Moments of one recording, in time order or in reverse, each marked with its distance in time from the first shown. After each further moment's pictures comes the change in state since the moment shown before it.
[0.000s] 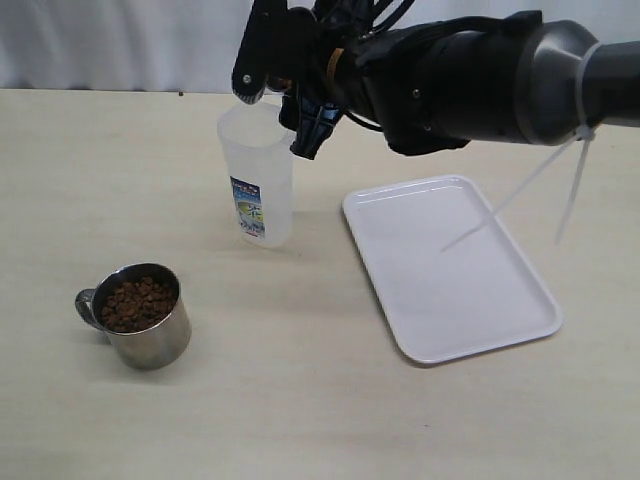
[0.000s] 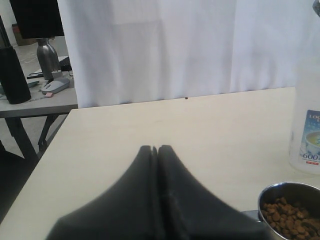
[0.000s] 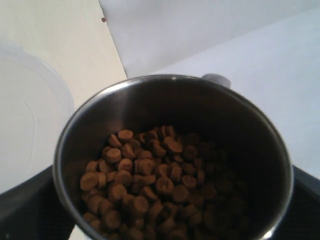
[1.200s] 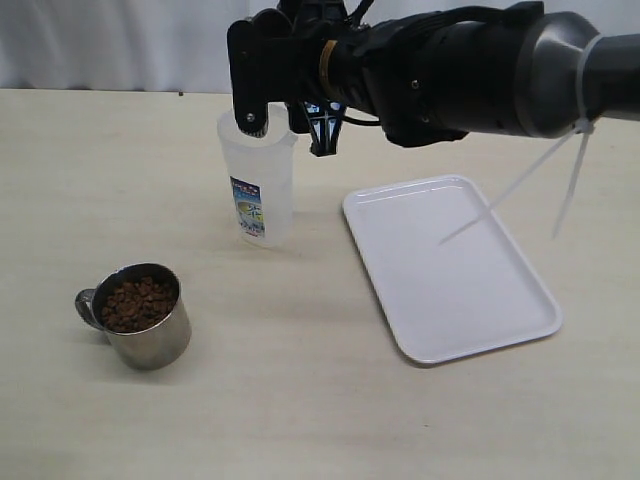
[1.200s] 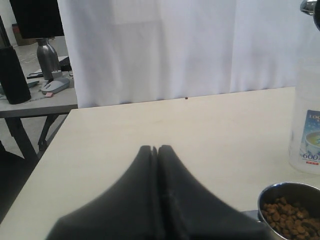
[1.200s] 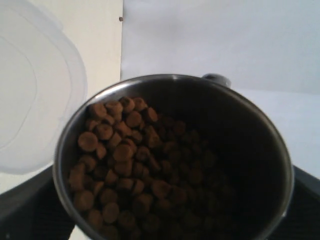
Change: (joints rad) left arm 0.000 0.000 0.000 0.000 0.000 0.000; right arm 0.000 0.001 -0.025 -0.004 -0.060 -0.400
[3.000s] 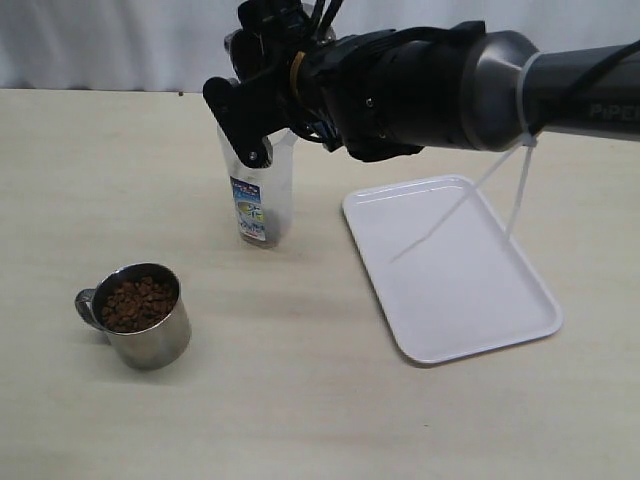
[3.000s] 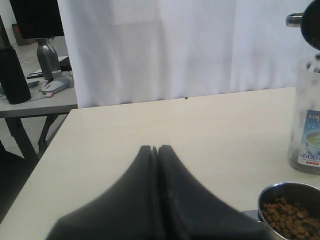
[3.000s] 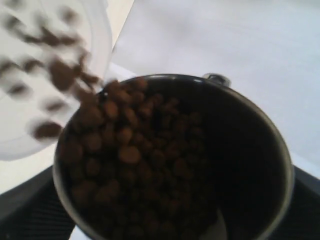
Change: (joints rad) left arm 0.000 0.000 0.000 0.000 0.000 0.000; right arm 0.052 0.068 -0.057 -0.004 0.107 -0.398
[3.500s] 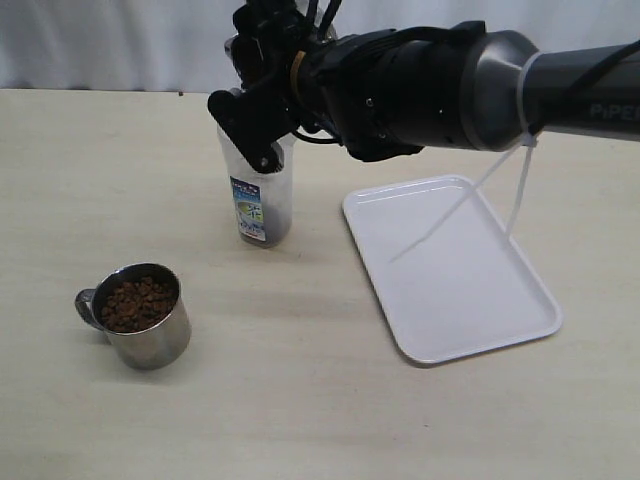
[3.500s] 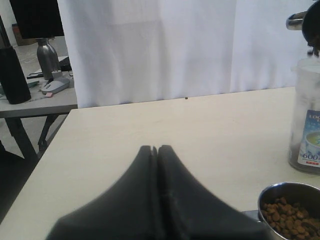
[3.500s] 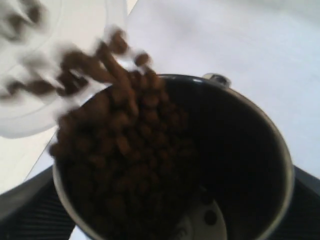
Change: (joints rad) left arm 0.000 0.000 0.000 0.000 0.000 0.000; right arm 0.000 0.000 0.000 0.000 0.007 -0.132
